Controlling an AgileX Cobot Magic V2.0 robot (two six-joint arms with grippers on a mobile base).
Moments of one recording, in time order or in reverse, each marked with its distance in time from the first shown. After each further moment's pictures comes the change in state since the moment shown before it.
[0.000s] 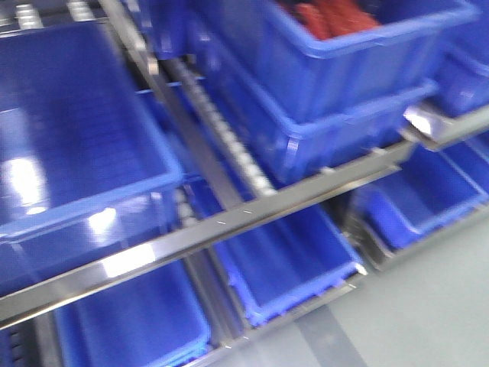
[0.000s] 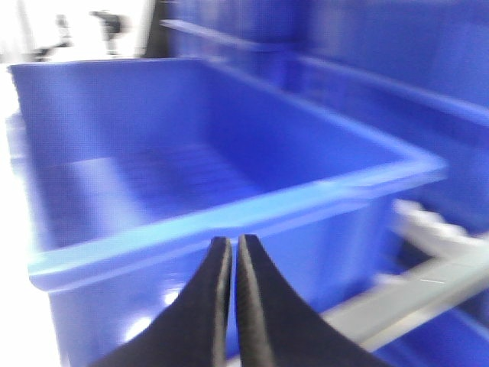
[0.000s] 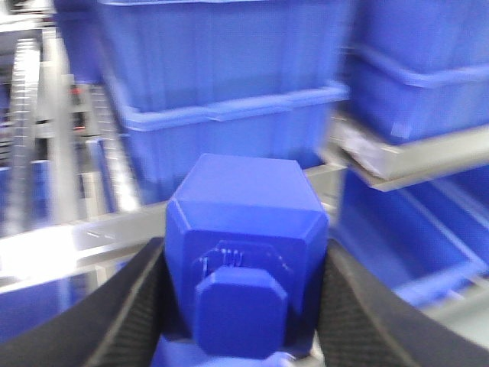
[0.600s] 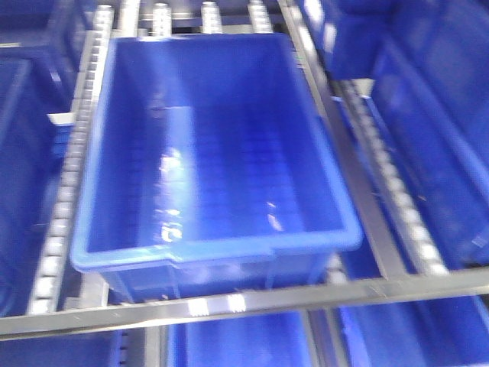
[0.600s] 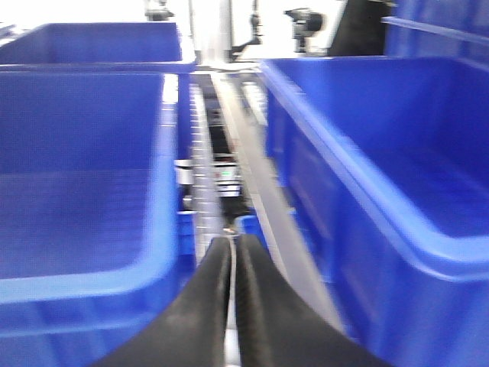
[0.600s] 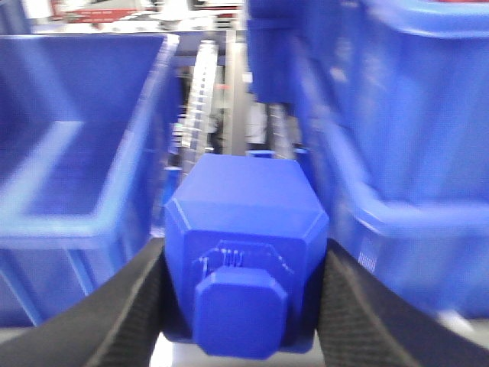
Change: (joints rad) left arm 0.000 0.000 0.000 0.000 0.000 0.000; right arm 0.000 0.000 0.000 0.000 0.000 0.000
